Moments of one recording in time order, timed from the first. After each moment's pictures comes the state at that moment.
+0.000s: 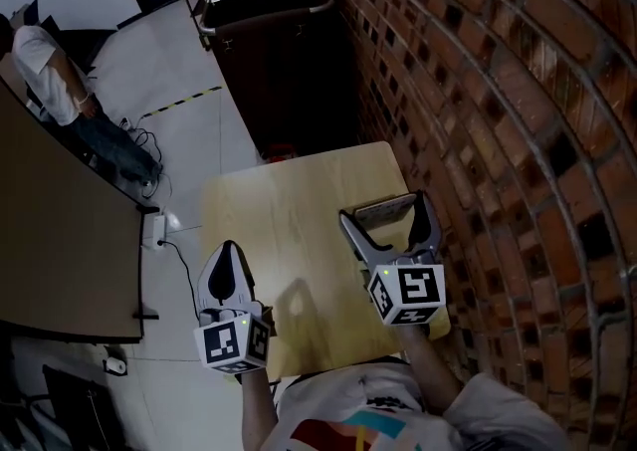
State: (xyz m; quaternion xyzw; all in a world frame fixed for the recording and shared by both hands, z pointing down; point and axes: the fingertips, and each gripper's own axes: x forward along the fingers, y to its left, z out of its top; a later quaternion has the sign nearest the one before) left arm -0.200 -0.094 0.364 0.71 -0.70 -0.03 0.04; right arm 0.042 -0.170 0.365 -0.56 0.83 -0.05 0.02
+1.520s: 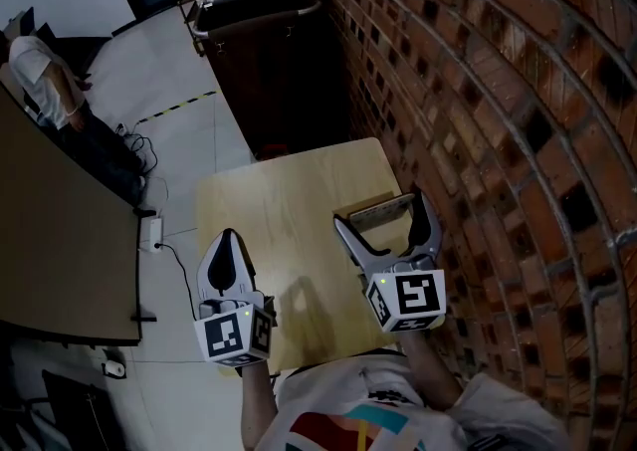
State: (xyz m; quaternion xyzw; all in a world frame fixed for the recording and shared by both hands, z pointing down) left arm -0.174 -0.085 0.338 0.72 -0.70 -0.04 0.01; right arm 0.054 -0.130 0.339 -0.55 0.83 -0.01 0.03
